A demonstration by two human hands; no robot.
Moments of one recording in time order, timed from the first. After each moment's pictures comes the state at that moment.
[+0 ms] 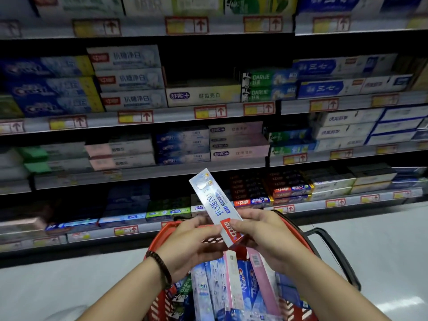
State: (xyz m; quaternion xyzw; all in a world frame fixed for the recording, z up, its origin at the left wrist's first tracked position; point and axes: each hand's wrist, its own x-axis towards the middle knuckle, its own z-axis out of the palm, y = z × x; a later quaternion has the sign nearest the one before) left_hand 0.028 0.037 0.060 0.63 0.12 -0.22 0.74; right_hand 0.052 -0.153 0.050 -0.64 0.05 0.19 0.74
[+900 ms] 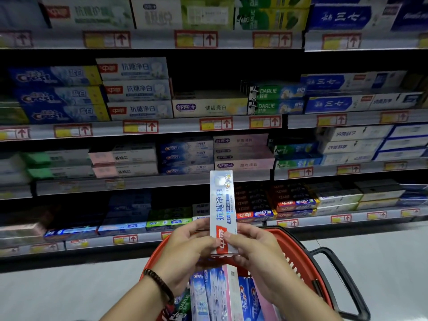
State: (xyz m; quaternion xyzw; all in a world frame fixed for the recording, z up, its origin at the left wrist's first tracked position) left_hand 0.035 0.039 0.075 0.62 0.11 -0.14 0.77; right_hand 0.051 -0.129 0.054 -0.59 0.08 0.16 0.79
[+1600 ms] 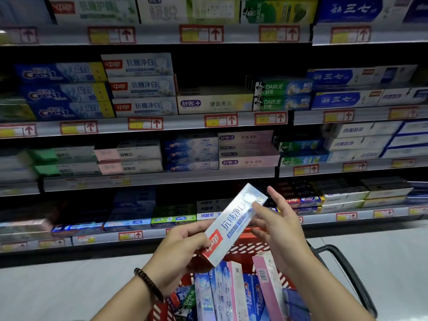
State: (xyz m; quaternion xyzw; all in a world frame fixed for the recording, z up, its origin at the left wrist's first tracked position) left_hand 0.027 0.061 0.081 0.67 0.10 -0.17 0.71; right_hand 0.079 -0.146 0.065 -0.60 0.10 0.03 0.80
